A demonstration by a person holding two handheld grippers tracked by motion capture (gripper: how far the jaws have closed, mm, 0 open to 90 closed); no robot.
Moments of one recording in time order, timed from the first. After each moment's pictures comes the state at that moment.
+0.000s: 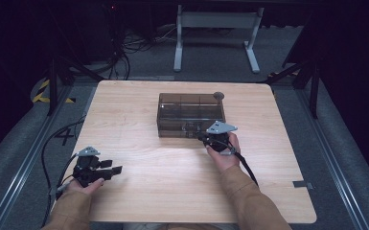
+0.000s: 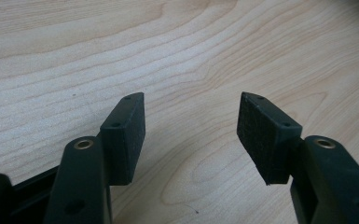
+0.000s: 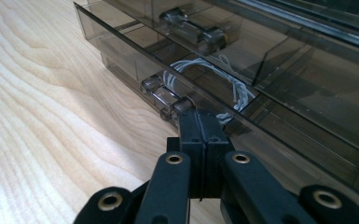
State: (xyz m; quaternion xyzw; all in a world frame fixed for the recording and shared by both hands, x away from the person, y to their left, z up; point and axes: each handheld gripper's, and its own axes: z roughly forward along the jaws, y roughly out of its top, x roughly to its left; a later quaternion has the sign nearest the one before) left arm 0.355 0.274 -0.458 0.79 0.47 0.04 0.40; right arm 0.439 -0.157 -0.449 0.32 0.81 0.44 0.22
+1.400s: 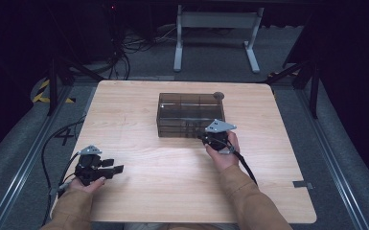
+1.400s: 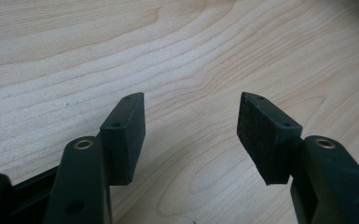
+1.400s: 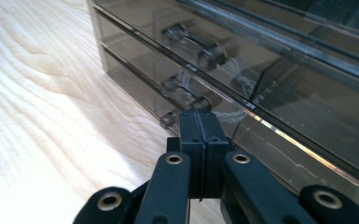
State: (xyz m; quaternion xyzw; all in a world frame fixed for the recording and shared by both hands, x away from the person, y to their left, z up) left arm 0.359 0.270 -0.458 0.79 0.46 0.04 0.40; right arm 0.438 -0.152 -0.441 0.32 0.81 0.44 0.23
